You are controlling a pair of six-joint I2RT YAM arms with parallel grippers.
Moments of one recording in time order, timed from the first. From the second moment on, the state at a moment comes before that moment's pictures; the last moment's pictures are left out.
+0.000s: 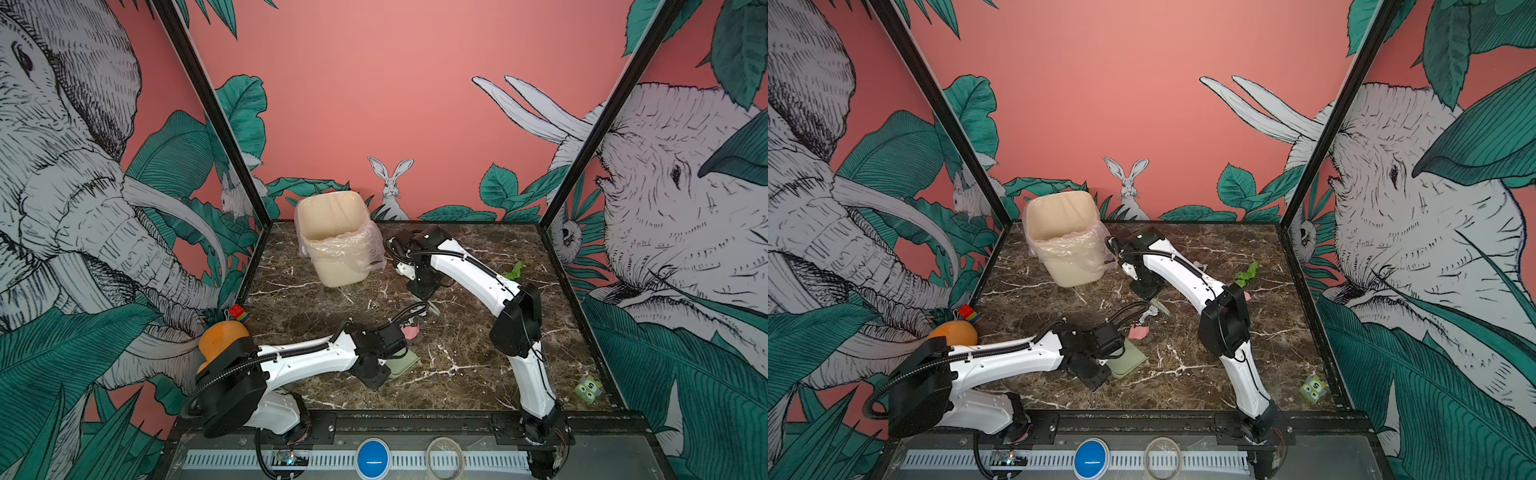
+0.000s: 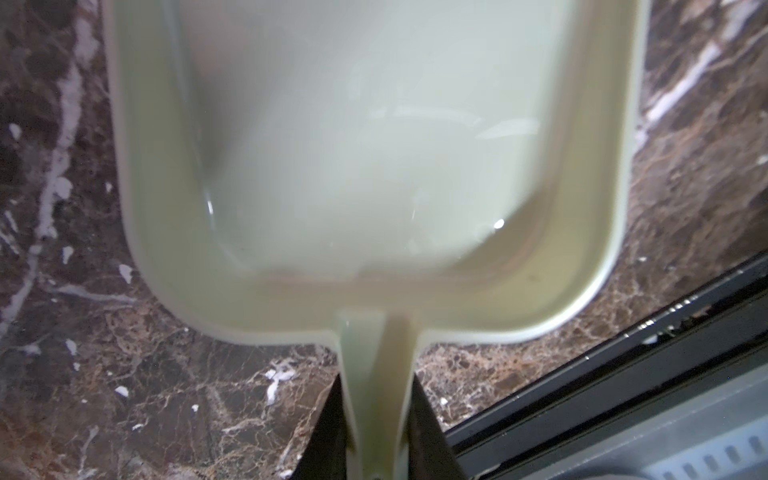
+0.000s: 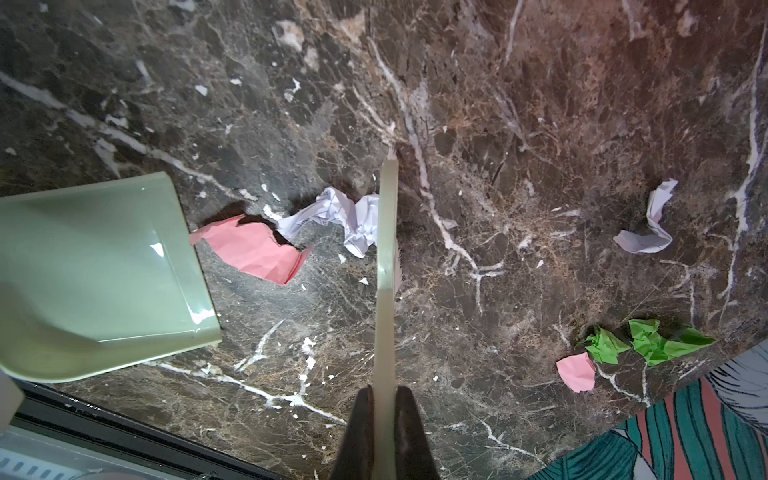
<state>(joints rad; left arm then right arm) -1.09 1.38 0.80 -0.90 -0.02 -0.32 0.78 2.16 2.16 -1.55 0.15 -0.12</state>
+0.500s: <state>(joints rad) -1.09 1.38 0.80 -0.89 -0.03 -0.32 0.84 2.01 1.94 -1.48 0.04 -0.04</state>
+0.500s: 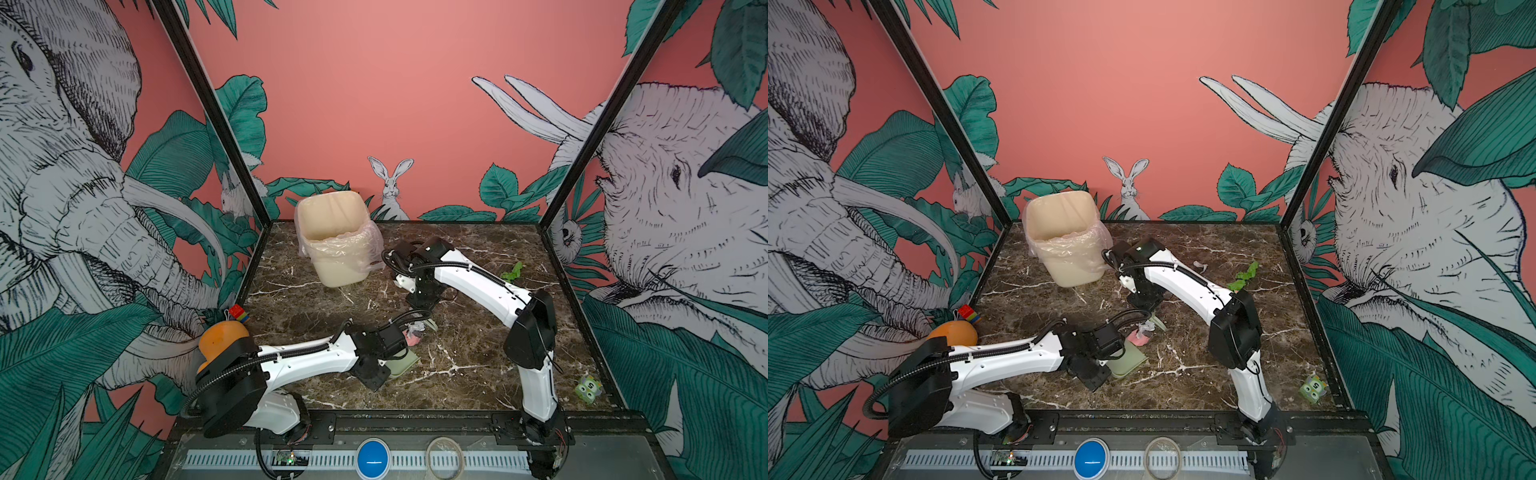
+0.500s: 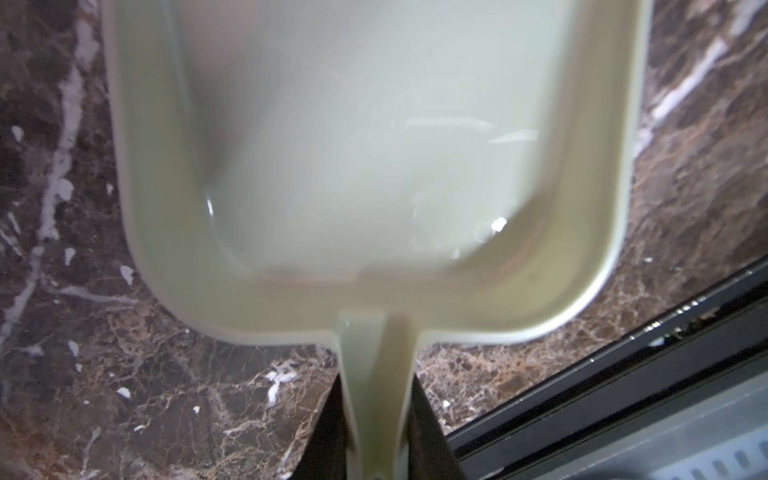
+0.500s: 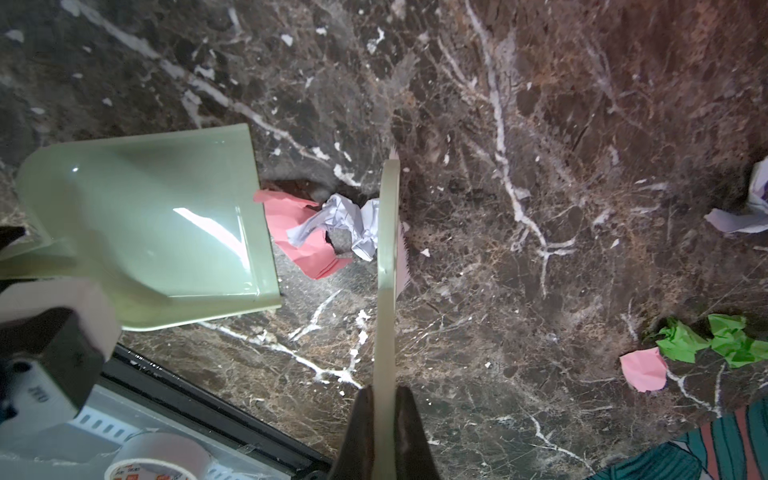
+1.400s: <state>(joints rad) -1.09 1.39 0.80 -0.89 -0.04 -0.32 0.89 1.94 1.85 -1.42 0.02 0.05</state>
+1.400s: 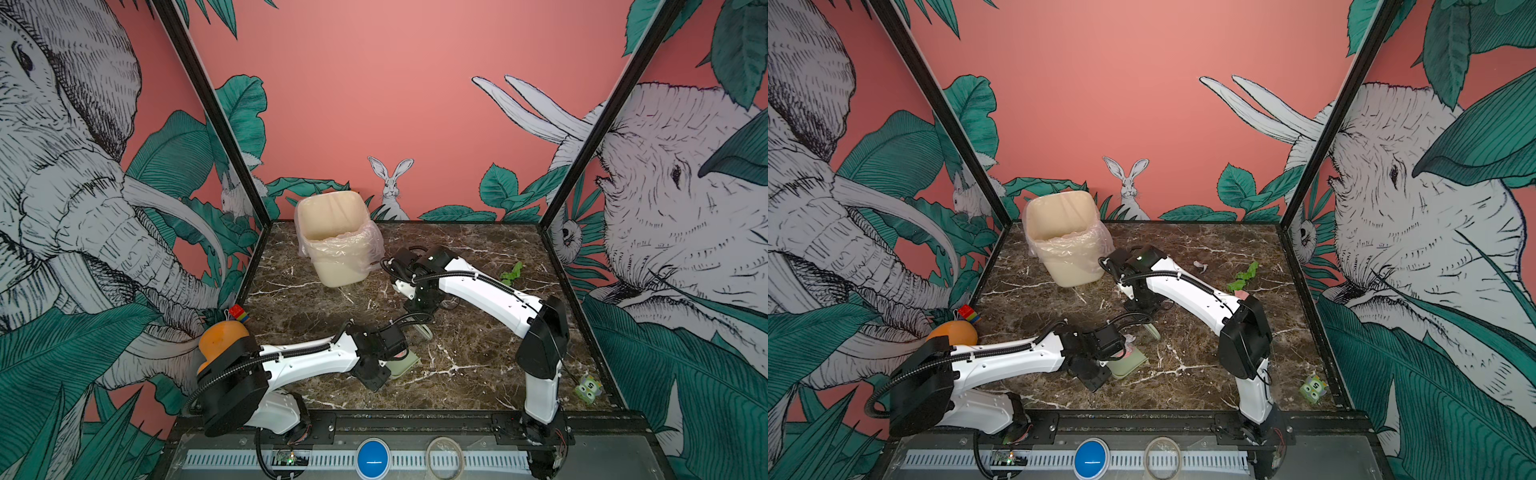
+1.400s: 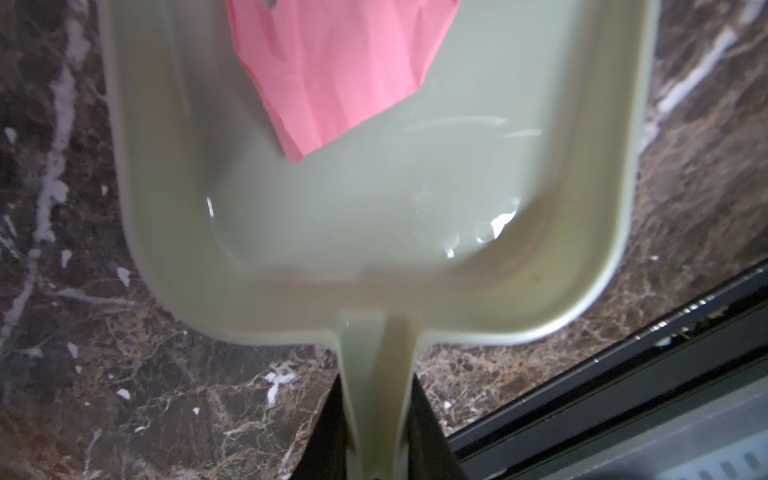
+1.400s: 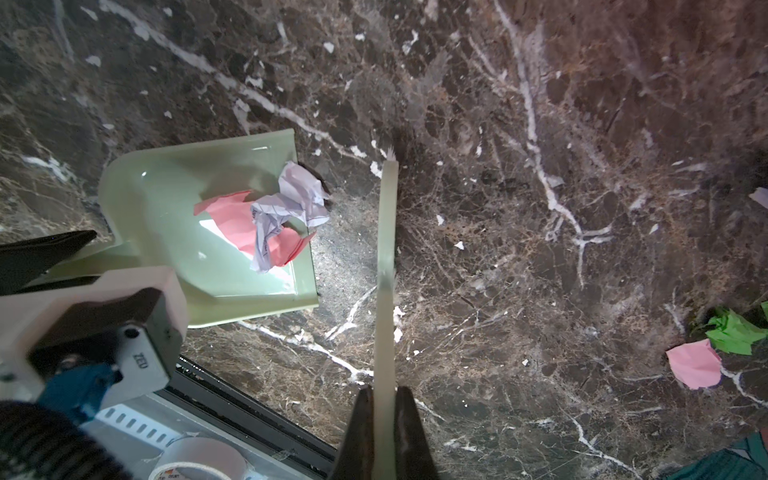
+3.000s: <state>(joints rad) -1.10 1.34 0.80 -0.89 -0.09 -0.31 0.77 1.64 1.63 -1.34 -0.13 0.11</state>
